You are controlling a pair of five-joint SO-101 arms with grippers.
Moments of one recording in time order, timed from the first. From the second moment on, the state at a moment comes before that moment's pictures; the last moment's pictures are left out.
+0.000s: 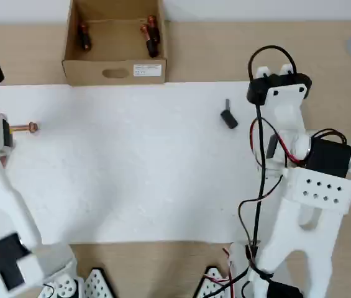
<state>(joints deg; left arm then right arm) -33.7 -9.1 -0.5 92.4 -32.0 10.9 -35.7 15.5 98.6 12.5</state>
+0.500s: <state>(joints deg) -39.5 22.2 -20.7 92.4 -53.5 10.9 -35.7 18.2 98.4 12.5</state>
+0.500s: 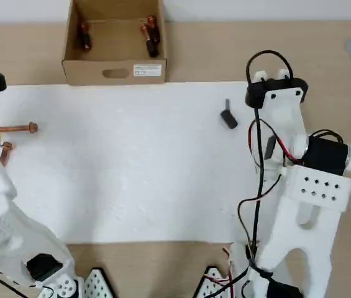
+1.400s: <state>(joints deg) -39.7 43.0 -34.2 92.2 -57.4 10.9 -35.7 18.2 98.4 12.5</state>
